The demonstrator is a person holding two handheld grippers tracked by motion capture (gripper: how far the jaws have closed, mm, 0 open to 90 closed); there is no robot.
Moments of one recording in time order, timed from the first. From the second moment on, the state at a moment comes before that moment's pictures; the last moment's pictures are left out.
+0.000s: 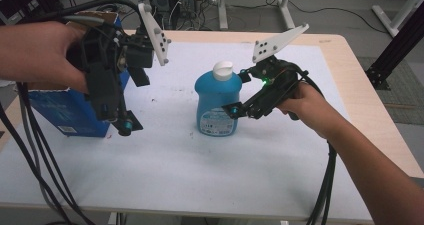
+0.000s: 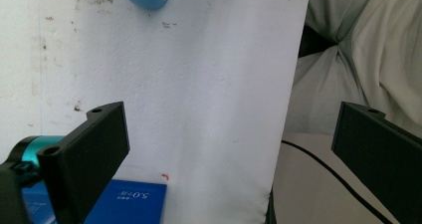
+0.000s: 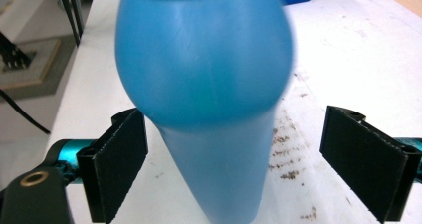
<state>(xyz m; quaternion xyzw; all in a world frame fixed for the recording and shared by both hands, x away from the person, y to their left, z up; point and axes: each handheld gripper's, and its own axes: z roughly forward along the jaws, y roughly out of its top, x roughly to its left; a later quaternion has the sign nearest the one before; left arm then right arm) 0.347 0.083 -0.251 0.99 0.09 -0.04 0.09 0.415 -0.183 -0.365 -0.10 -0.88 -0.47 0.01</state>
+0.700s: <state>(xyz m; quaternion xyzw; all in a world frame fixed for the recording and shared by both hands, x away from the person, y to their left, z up) 0.355 0.077 -0.246 0.99 0.09 -0.04 0.10 0.386 -0.226 -0.320 -0.11 -0.95 -0.29 -0.04</state>
